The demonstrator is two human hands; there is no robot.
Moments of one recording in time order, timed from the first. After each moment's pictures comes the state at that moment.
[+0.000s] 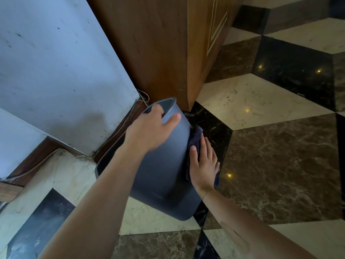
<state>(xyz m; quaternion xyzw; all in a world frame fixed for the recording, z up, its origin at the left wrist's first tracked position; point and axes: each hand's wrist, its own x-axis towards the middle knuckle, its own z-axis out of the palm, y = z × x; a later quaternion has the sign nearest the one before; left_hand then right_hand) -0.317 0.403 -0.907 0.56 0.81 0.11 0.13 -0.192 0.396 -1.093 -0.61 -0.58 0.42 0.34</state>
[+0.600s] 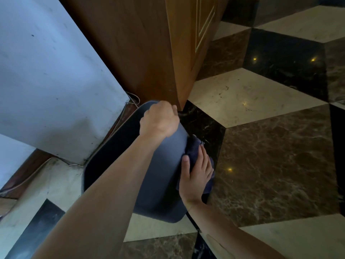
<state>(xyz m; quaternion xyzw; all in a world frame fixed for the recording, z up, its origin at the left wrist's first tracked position) -0.277 0.471 -0.931 0.57 0.82 0.07 0.07 -0.202 0.376 -1.101 -0.64 -0.51 0.37 0.44</state>
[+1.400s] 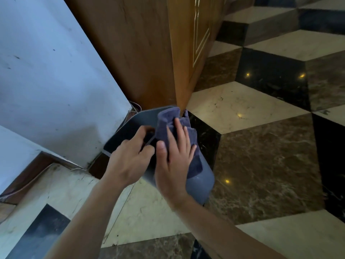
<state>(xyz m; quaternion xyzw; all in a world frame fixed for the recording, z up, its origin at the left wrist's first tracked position) -0.312 0.336 -0.897 0.62 0.73 0.22 0.18 -0.215 0.350 -0.975 -0.47 -0.59 0.36 0.55</state>
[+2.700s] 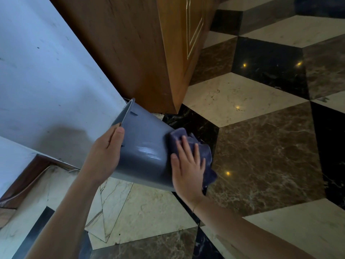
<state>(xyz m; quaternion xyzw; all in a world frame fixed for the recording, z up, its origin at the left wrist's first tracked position) -0.349 0.340 -0.904 0.55 0.76 0.30 0.17 -0.188 0.359 -1.056 -0.56 -0.67 0.35 0.34</state>
